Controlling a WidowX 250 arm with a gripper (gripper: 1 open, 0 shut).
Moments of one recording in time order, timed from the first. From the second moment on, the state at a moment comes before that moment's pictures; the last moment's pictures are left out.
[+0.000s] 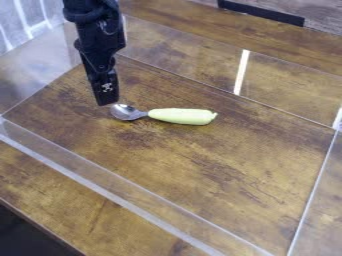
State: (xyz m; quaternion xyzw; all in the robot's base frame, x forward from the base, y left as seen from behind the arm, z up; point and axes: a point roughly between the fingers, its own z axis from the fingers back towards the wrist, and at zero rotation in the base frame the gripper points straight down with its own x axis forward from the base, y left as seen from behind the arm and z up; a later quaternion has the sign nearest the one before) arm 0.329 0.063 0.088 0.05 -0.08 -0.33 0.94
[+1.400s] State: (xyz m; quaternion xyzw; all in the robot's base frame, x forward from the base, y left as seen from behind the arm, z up) arm 0.335 0.070 0.059 0.03 -0.13 -0.36 0.92
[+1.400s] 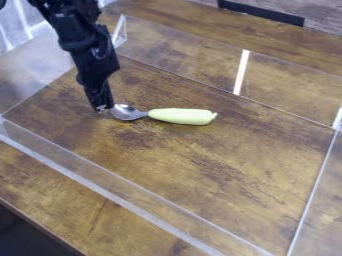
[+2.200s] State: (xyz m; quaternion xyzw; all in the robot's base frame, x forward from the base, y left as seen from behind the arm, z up) arm 0.353 0.087 0.045 -0.01 -0.15 -0.40 0.91
